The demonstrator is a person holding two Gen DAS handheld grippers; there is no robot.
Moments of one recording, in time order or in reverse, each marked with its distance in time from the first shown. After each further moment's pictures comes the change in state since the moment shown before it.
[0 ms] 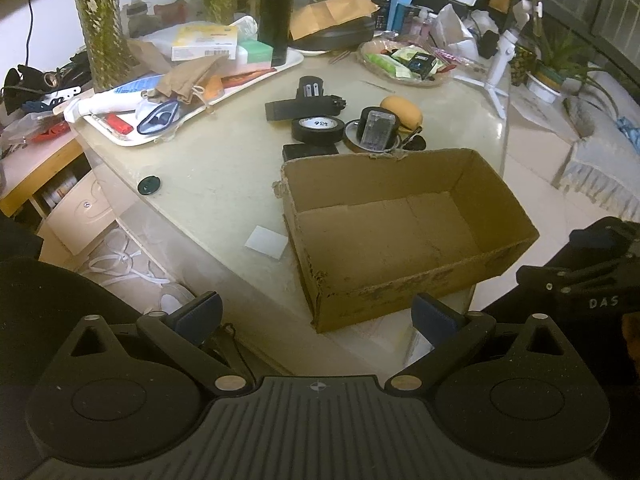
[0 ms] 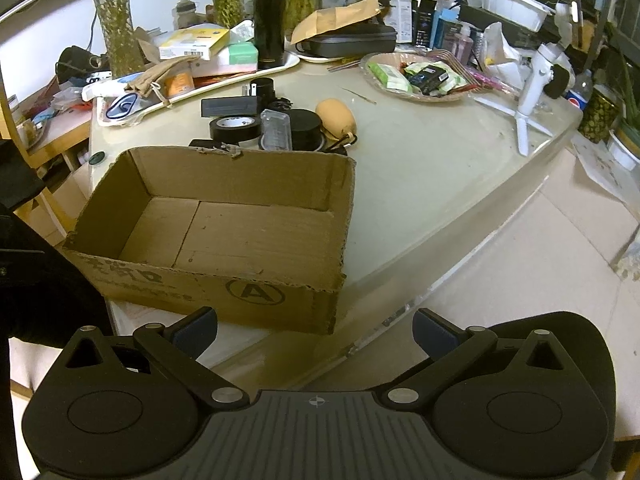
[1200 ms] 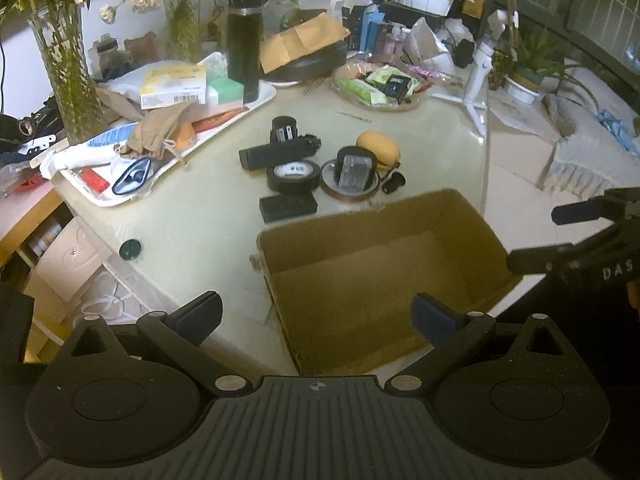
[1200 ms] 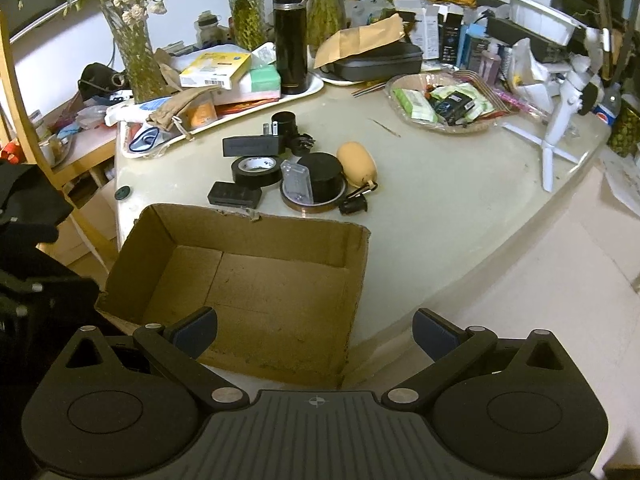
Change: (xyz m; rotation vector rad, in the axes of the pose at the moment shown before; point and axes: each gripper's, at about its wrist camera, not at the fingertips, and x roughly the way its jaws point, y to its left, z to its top) left arm 0.001 -0.010 0.042 0.072 -0.054 -0.045; right arm -0.010 -0.013 0.062 -0.025 0.008 0.098
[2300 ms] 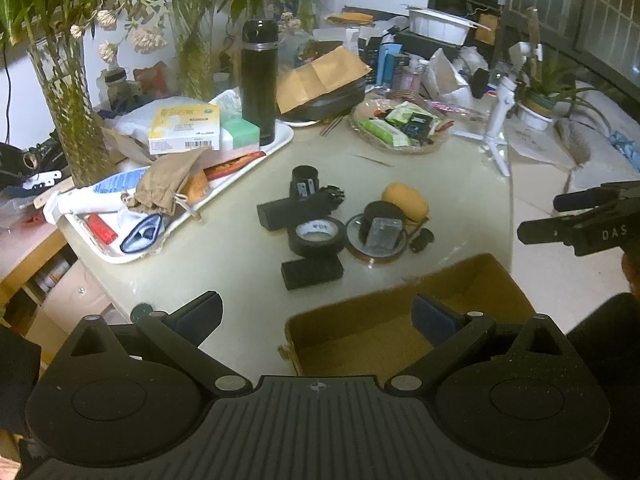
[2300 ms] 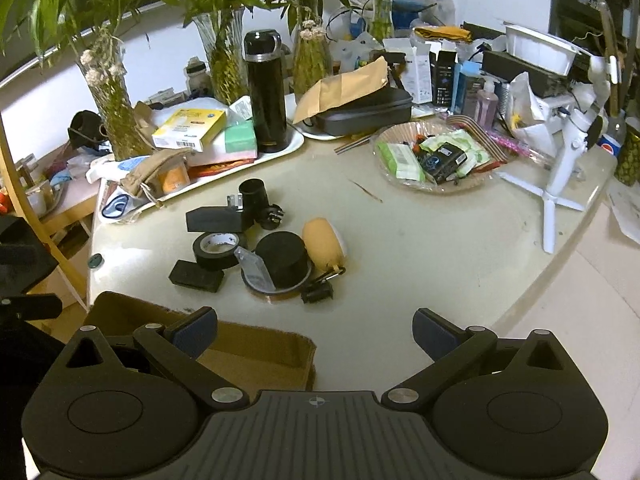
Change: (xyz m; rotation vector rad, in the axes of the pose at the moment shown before) left arm 0.022 0.014 0.041 0.005 -0.091 0.046; right arm 0.036 -0.052 0.059 0.015 -0.125 0.022
